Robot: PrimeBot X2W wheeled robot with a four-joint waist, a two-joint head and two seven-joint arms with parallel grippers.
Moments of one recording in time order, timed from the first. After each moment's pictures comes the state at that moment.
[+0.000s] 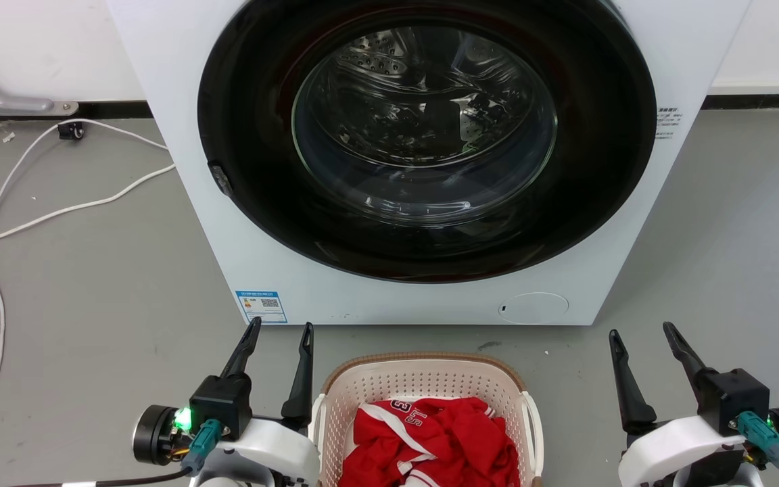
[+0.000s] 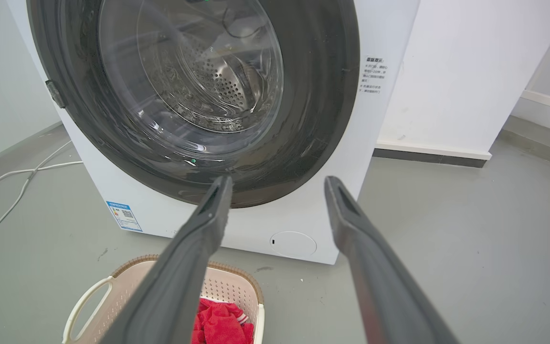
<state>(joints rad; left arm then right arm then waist) -0.08 0.06 -0.17 0.23 -0.11 -0.03 -0.26 0.01 -0.05 0.00 0.10 0.00 0.13 -0.11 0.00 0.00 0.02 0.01</state>
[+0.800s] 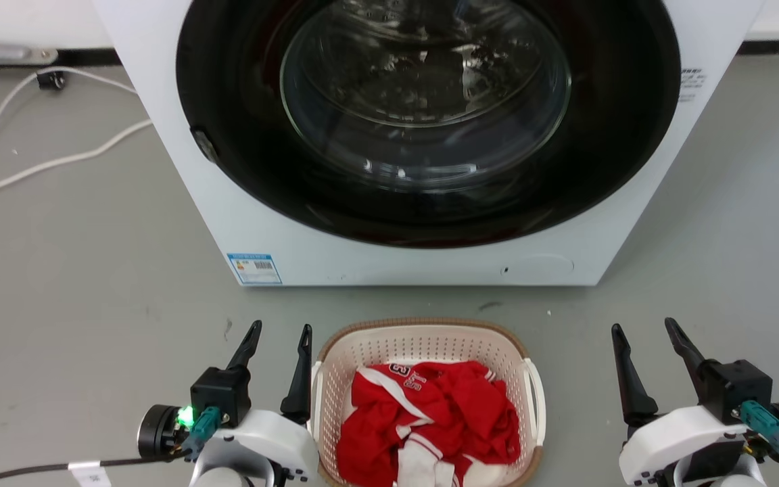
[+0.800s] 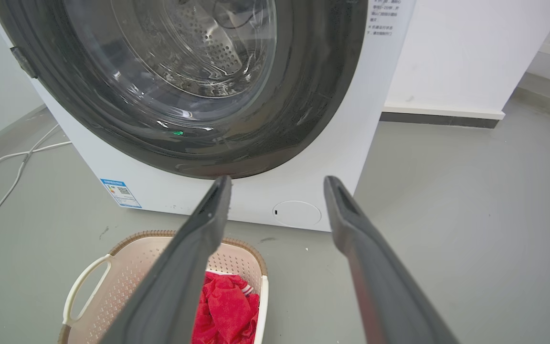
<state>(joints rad) -0.12 0.05 -0.16 0.33 -0.13 -0.05 -0.26 -0.01 -0.05 -0.01 0.13 0.03 0.13 -0.11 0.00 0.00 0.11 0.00</state>
